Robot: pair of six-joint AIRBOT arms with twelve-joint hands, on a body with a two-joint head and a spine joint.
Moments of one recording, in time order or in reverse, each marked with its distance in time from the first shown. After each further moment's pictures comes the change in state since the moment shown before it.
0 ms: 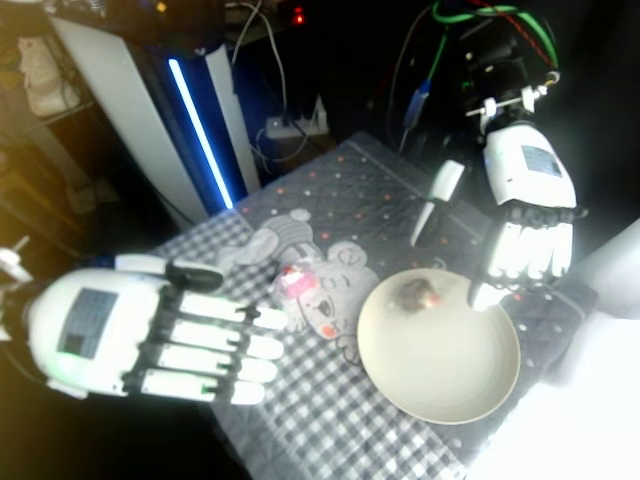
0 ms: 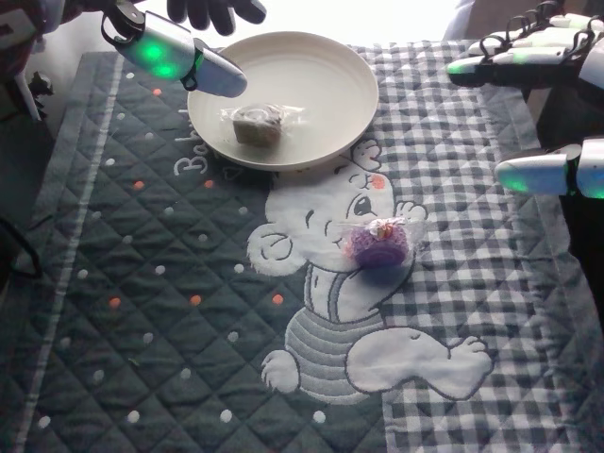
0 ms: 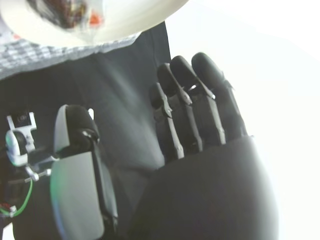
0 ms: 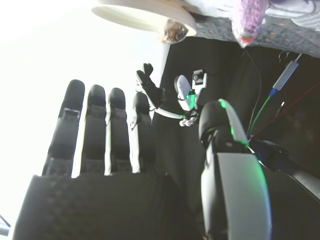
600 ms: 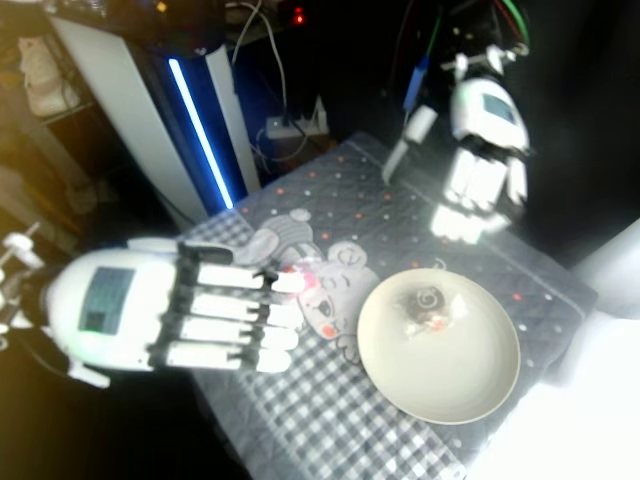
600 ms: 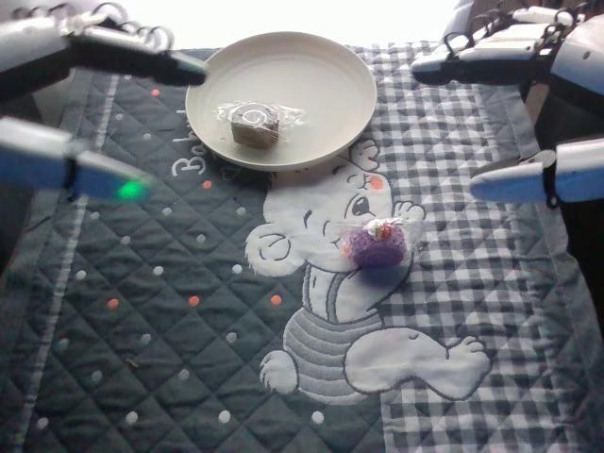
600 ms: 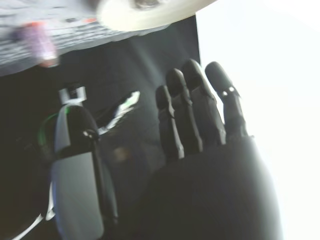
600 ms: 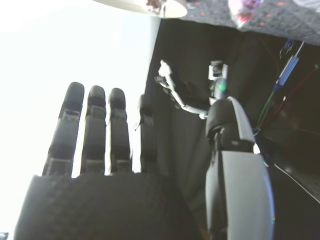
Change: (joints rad) left arm 0.282 0.395 -0.402 -0.157 -0.389 0.007; right arm 0.078 -0.017 -0.001 -0.102 0.009 0.040
